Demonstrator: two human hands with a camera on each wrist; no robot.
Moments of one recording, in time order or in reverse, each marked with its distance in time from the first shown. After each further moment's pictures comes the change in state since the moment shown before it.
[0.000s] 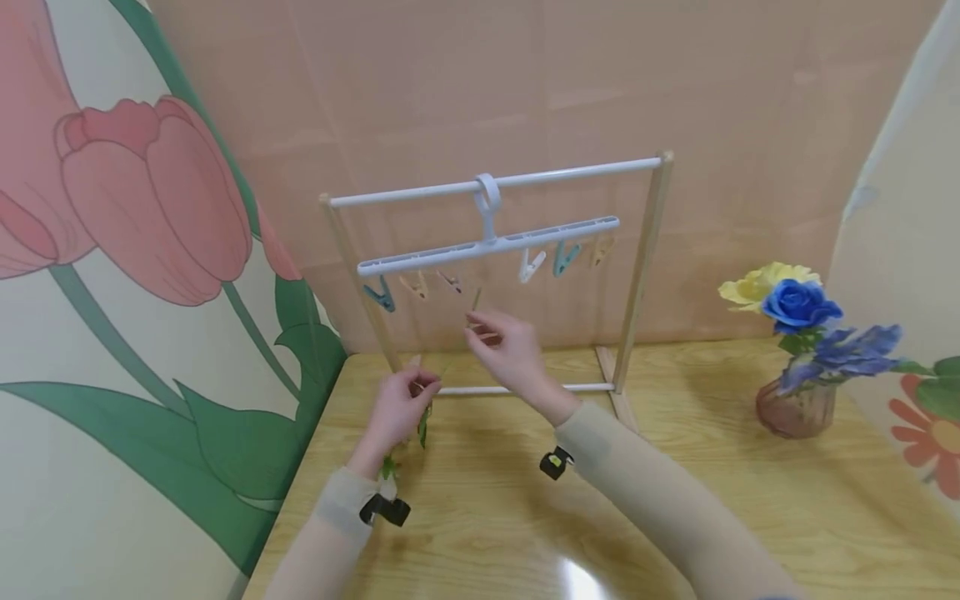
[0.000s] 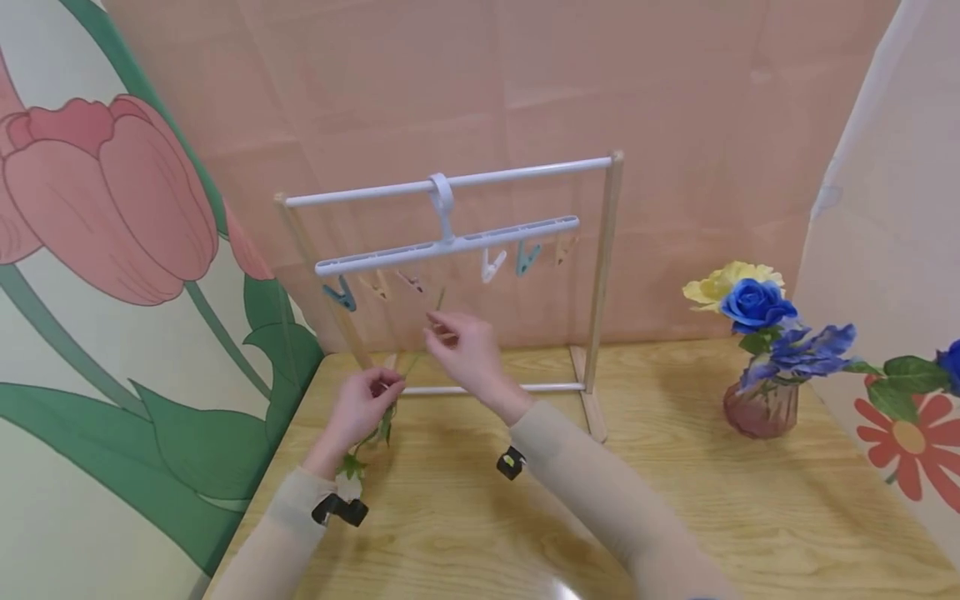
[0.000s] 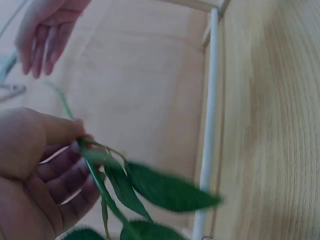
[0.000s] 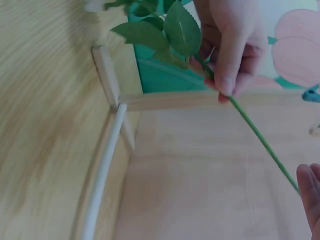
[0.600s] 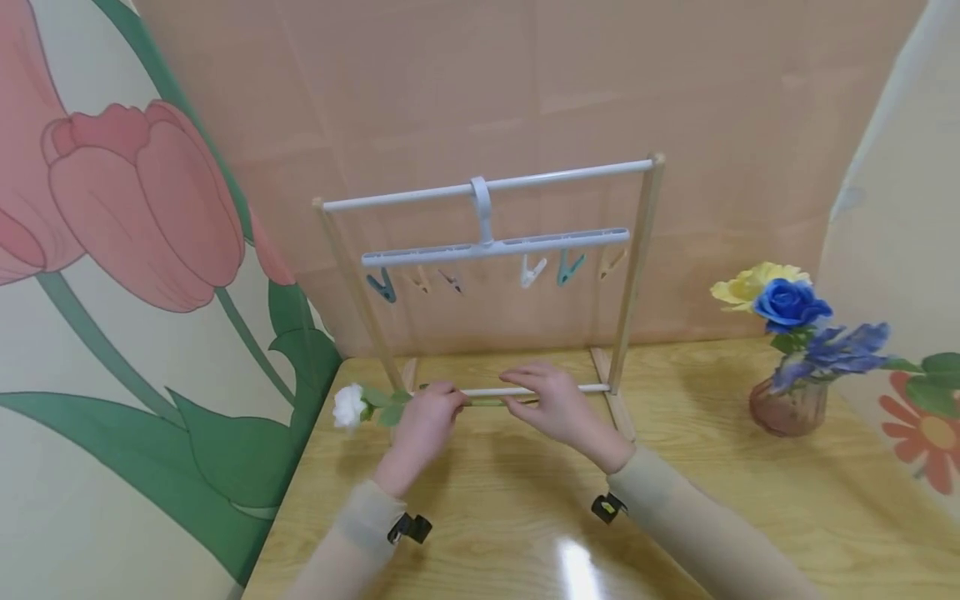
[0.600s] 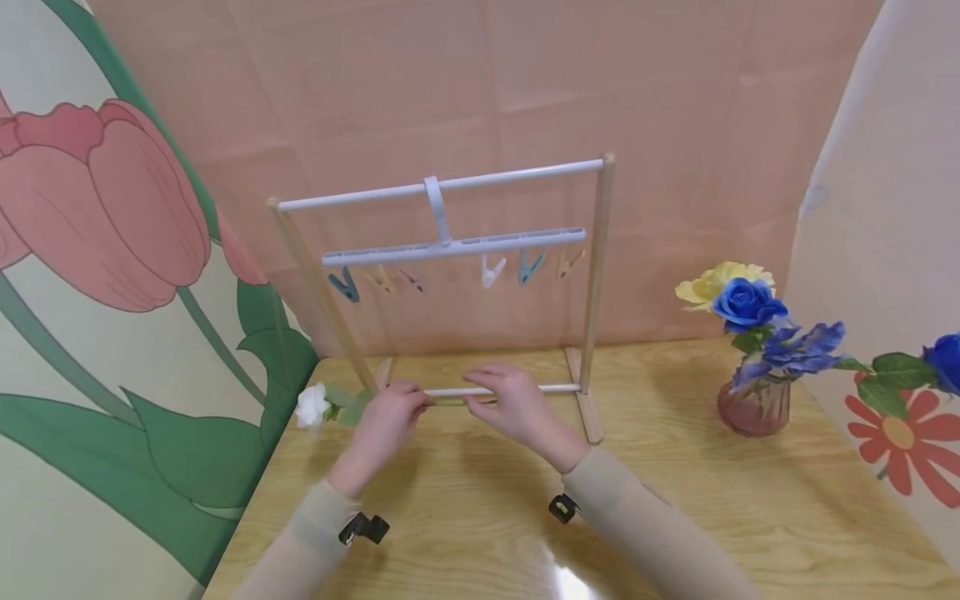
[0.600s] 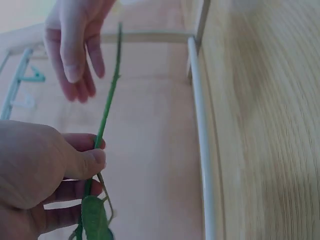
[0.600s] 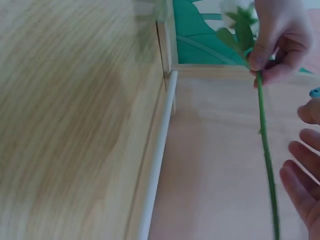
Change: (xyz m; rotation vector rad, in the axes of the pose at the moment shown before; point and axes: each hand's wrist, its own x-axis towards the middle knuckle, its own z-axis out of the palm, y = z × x) left_hand -0.010 0.031 0.043 0.636 0.002 0.477; right_hand -0.079 0.032 -0.053 -0.402 -0.246 -0.148
